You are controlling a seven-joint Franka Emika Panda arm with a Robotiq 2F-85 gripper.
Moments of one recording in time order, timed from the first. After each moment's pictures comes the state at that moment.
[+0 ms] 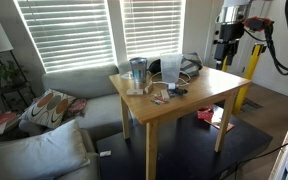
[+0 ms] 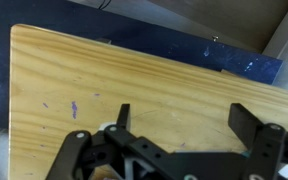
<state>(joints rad) -0.01 -0.59 0.00 -2.49 0.02 1.87 -0.03</state>
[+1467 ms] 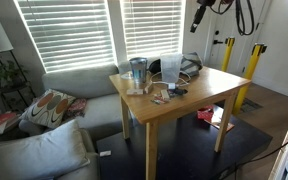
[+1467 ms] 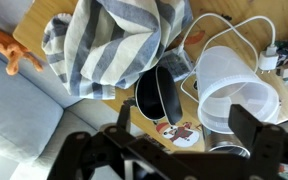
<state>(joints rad) 0.04 -0.22 -0.19 -1.93 0.14 2.02 -0.77</state>
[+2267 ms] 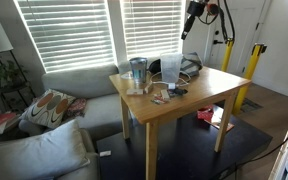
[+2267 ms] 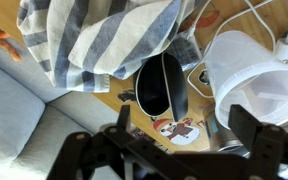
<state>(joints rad) 0.02 -0.06 -0.18 -1.84 0.26 2.04 -0.88</state>
